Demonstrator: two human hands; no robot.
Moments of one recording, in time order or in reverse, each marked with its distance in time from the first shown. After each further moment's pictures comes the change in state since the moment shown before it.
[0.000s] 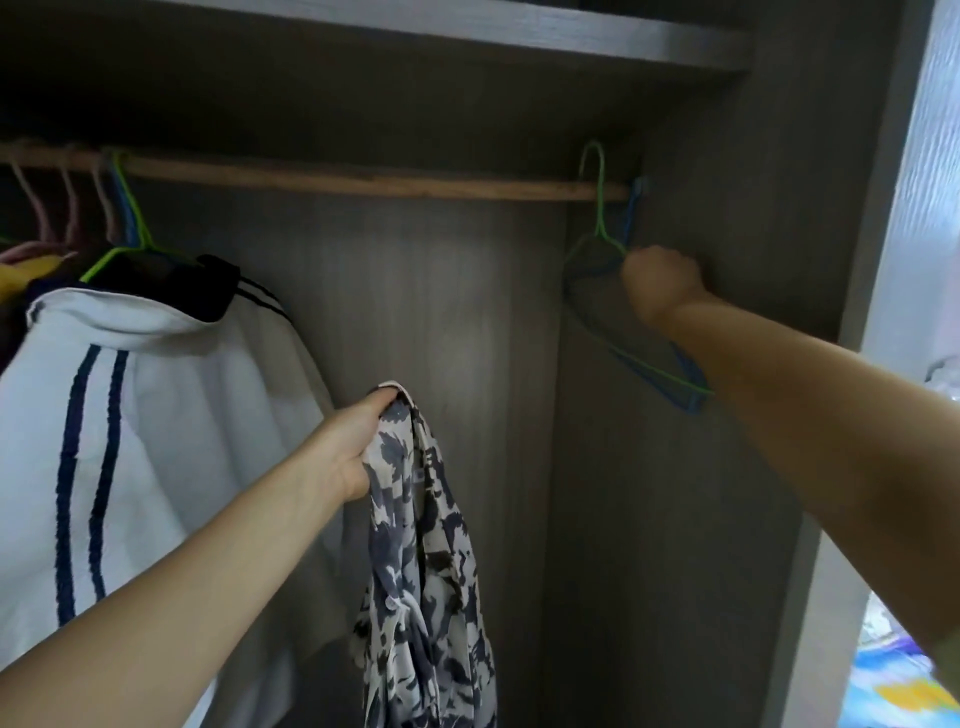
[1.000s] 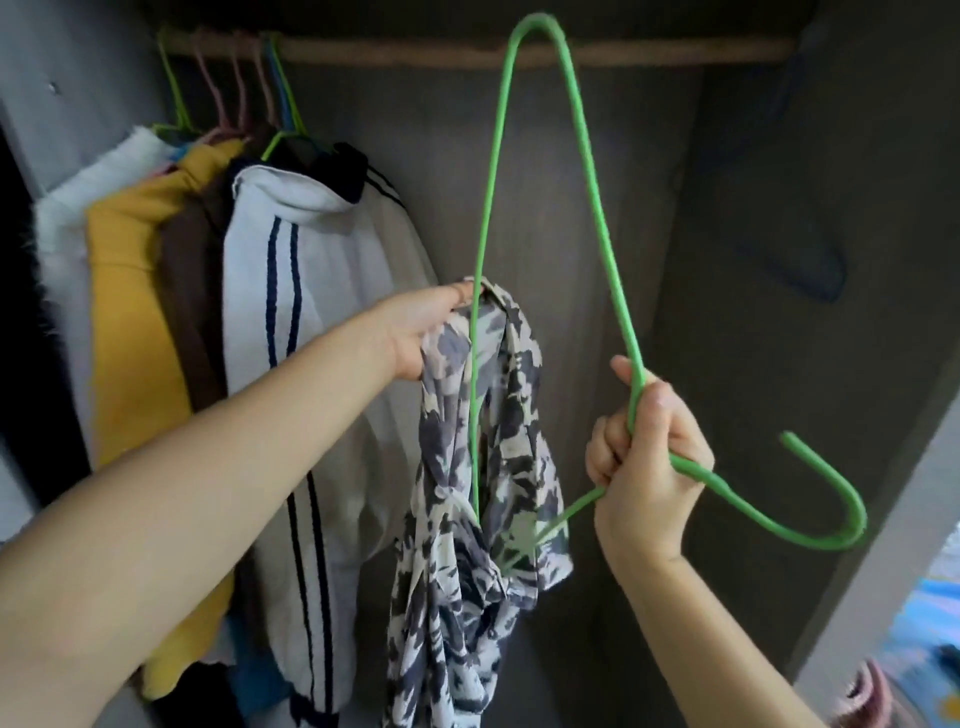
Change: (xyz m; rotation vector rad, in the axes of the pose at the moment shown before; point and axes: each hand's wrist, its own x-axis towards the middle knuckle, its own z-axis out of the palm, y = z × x) left_hand -0.094 0.013 -0.037 0.273 0.055 -0.097; right_hand -0.318 -0.154 -0.031 2.264 0.251 0.255
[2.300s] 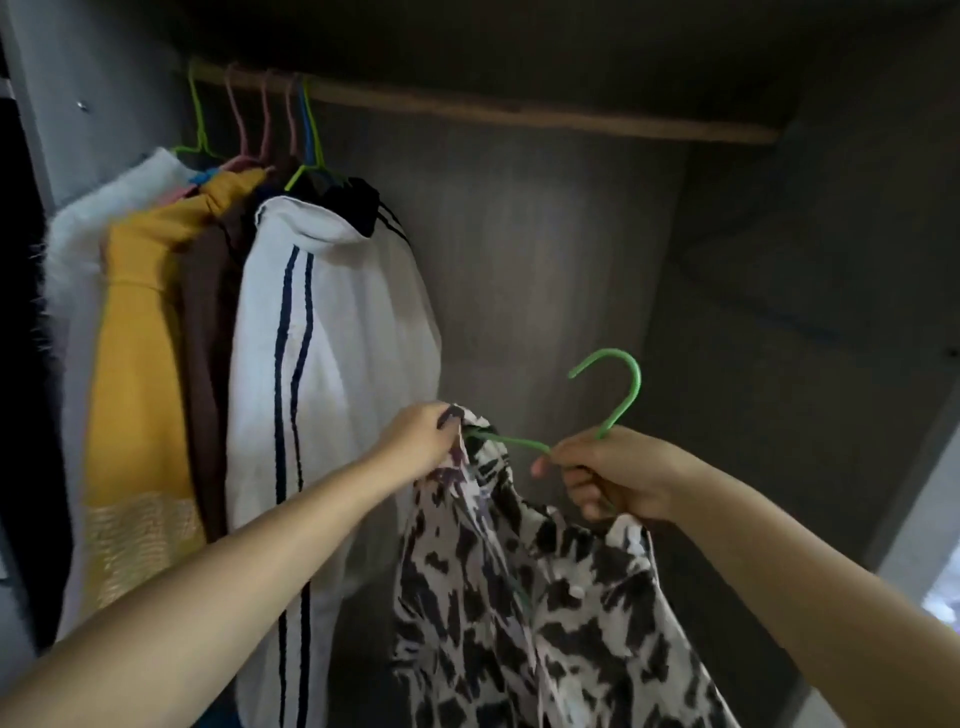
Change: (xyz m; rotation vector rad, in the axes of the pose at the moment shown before) left_hand 0.048 -0.095 -0.038 0.775 0.260 0.526; right_hand 0.074 -0.003 0.013 -0.620 -0.584 1.132
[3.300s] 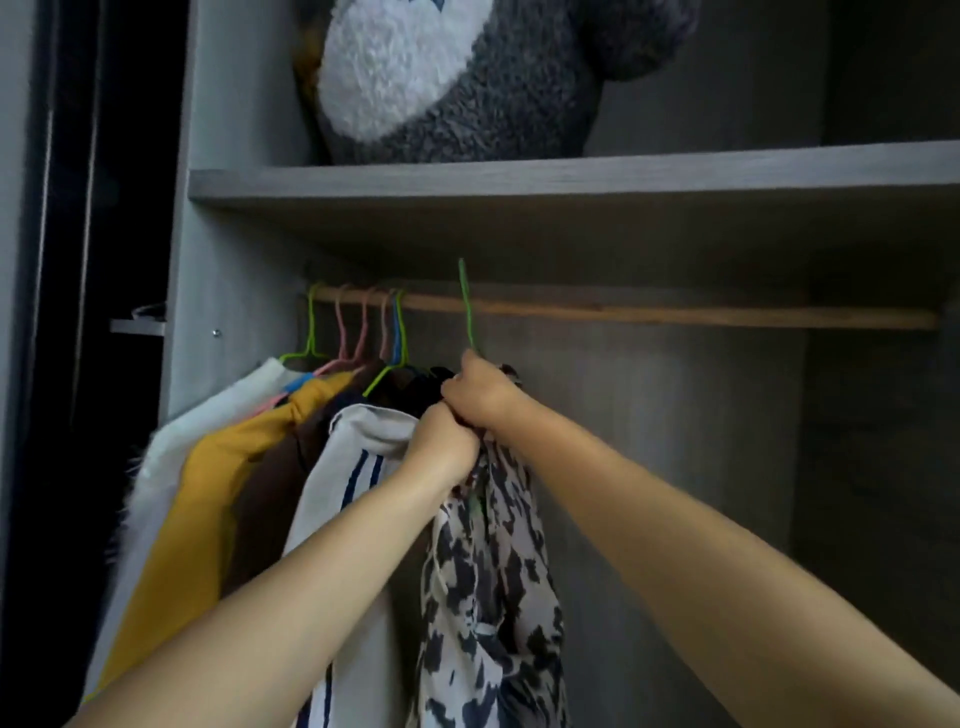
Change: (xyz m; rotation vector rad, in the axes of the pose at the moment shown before) left_hand 0.106 0.106 -0.131 -0.306 0.412 -0.246; right_hand 0.165 -0.256 0.083 -0.735 0.230 -0.705
